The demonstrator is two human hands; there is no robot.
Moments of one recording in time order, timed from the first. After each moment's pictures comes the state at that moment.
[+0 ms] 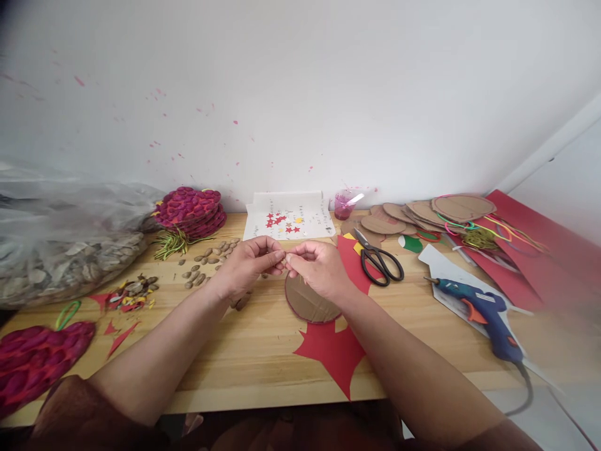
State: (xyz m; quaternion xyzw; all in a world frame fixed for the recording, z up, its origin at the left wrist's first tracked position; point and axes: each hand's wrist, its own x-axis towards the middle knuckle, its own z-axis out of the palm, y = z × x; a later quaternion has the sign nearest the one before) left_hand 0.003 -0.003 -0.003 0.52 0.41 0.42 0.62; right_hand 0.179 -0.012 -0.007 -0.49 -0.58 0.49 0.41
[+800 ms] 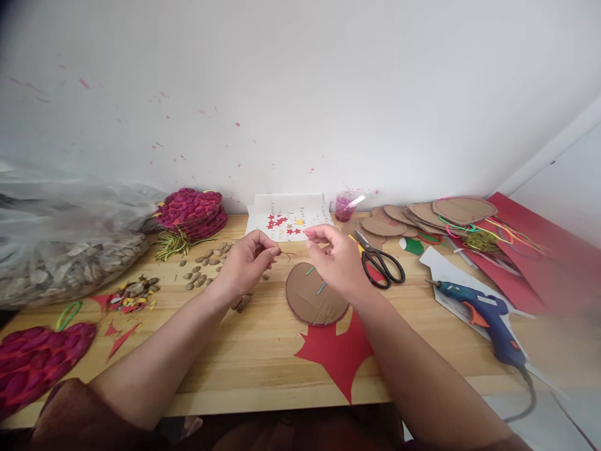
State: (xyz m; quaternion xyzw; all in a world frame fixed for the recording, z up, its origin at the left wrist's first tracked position) left_hand 0.001 0.000 -0.005 0.63 0.49 0.45 0.40; right_hand 0.197 -0.004 0.005 -0.54 -0.63 0.31 0.46
